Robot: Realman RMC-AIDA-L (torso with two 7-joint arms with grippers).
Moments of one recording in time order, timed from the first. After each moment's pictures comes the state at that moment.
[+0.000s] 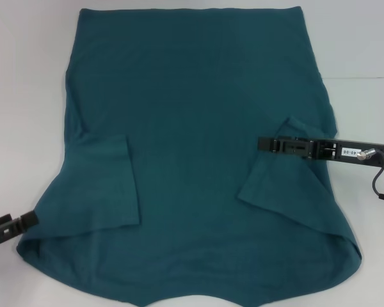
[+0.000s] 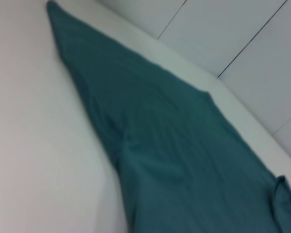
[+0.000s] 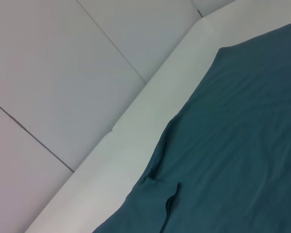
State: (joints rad) left arm -0.25 -2.15 0.24 0.86 2.18 1.57 -1.79; right arm 0.65 2.02 -0.68 -0.48 -1.95 -1.34 1.85
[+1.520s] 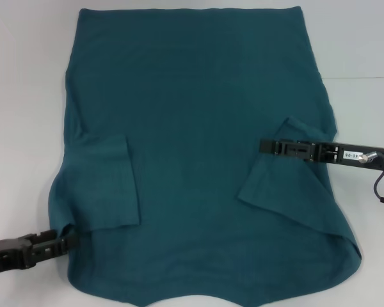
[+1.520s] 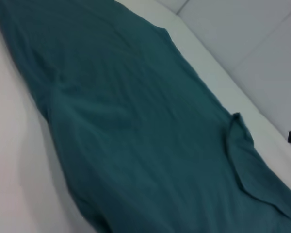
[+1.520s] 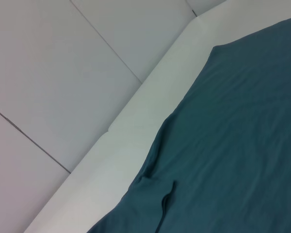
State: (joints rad) left arm -0.30 -2.15 0.34 0.83 2.26 1.62 -1.78; right arm 0.63 2.03 -0.68 -0.48 -1.95 -1.33 1.86
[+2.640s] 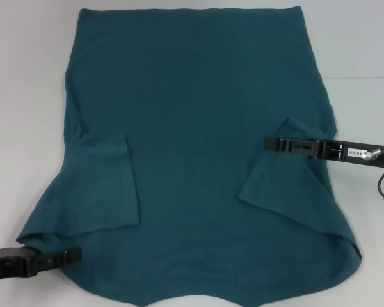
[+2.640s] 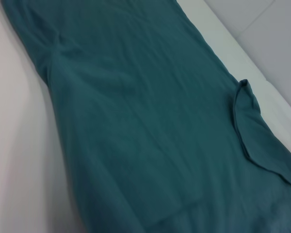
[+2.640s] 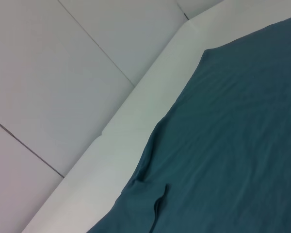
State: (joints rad) left arm -0.33 -2.13 0.35 0.83 2.36 1.62 -1.82; right arm 0.63 2.02 -0.68 -0.48 -1.95 -1.32 1.87
